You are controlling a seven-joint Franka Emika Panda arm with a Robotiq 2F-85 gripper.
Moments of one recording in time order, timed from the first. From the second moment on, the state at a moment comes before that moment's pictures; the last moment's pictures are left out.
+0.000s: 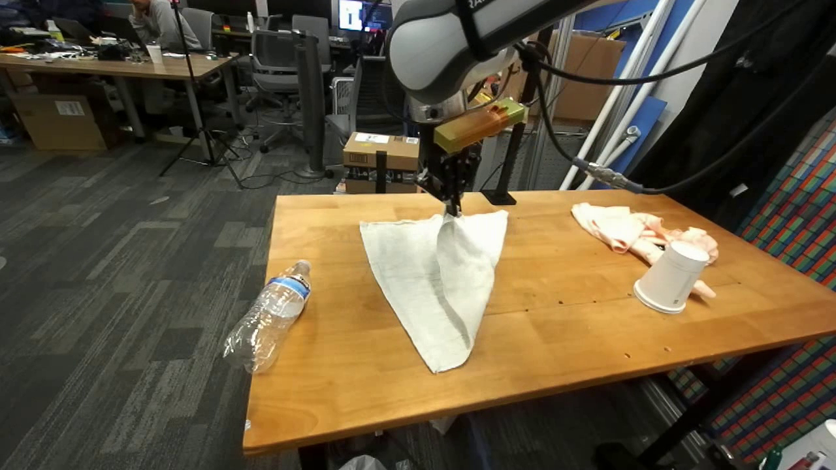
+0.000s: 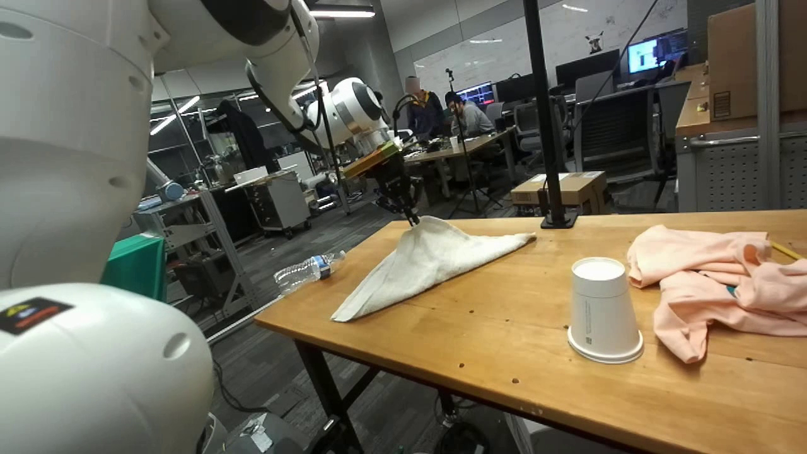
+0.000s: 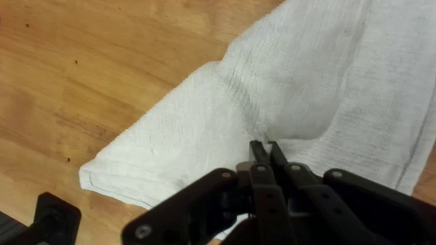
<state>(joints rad) 0.32 0.52 0.14 -1.57 -0.36 1.90 0.22</state>
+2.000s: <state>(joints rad) 0.34 0.63 0.06 -1.31 -0.25 2.07 0.22</state>
